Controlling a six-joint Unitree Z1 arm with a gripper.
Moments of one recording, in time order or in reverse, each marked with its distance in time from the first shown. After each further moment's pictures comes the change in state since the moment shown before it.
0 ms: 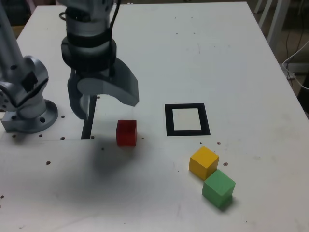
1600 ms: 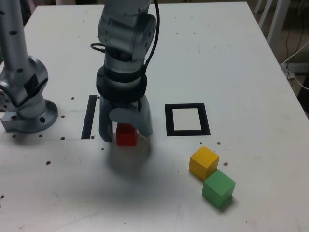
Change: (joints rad) arm 0.049 0.209 0.021 -0.180 -0.004 0.045
